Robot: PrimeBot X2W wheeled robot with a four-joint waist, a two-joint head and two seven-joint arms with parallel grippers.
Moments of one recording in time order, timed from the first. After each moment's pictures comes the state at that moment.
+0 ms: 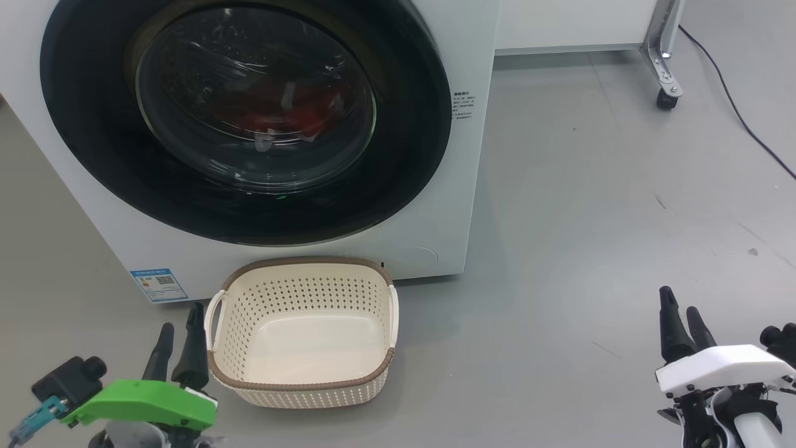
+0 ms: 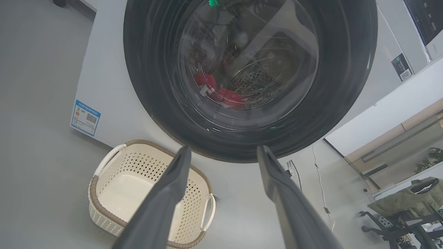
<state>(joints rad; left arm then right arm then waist) -0.04 0.11 -0.15 0.22 -1.04 -0.05 -0.09 -0.01 -0.17 0.10 0.25 1.01 0.06 -0.09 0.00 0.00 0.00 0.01</state>
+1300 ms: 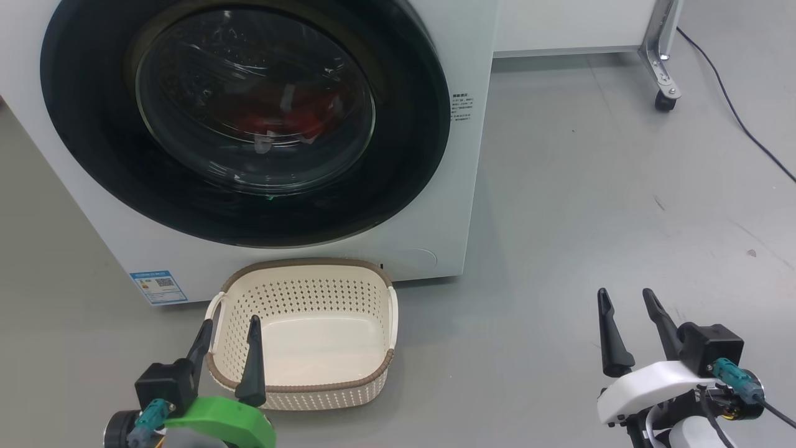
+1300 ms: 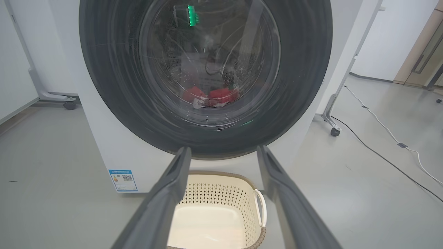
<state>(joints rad) -0.04 0.09 -0.29 0.24 -0.51 0.05 -0.21 -0.01 -0.17 0.26 0.22 0.49 -0.02 -0.21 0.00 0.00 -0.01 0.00</state>
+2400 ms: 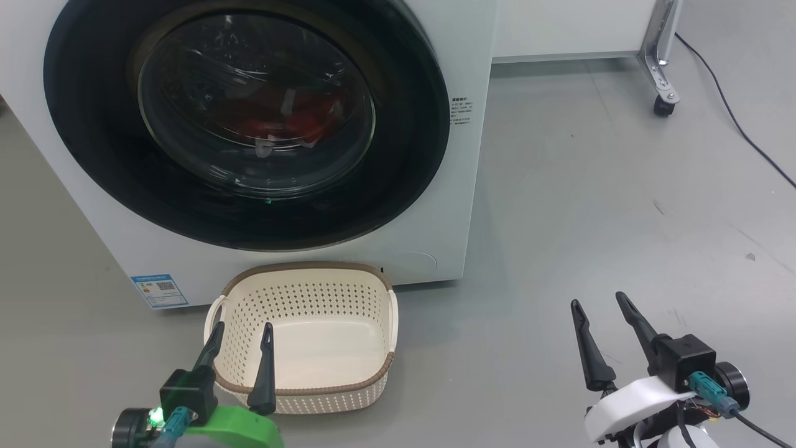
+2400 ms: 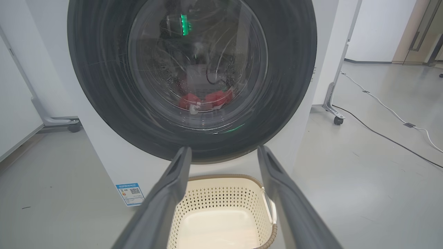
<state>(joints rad) -0.04 0.07 -0.30 0.28 -0.36 0.09 -0.25 0.01 -0.15 0.28 0.23 0.32 -0.04 -0.24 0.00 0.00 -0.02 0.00</state>
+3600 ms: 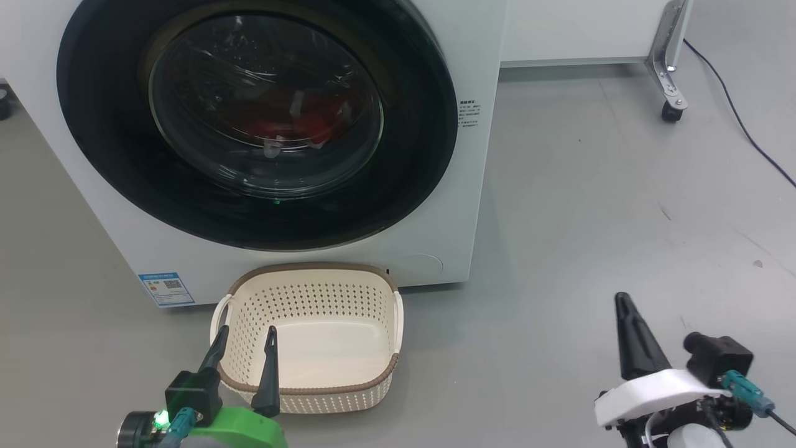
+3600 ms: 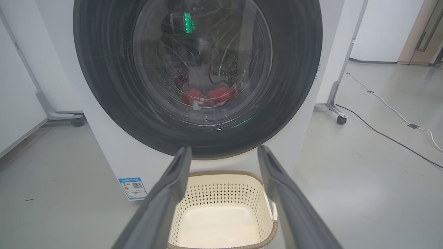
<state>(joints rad) -0.04 0.05 -0.30 0.31 -0.36 0.09 -0.25 0.01 -0.08 0.18 0.25 0.44 0.01 -0.25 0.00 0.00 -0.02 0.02</state>
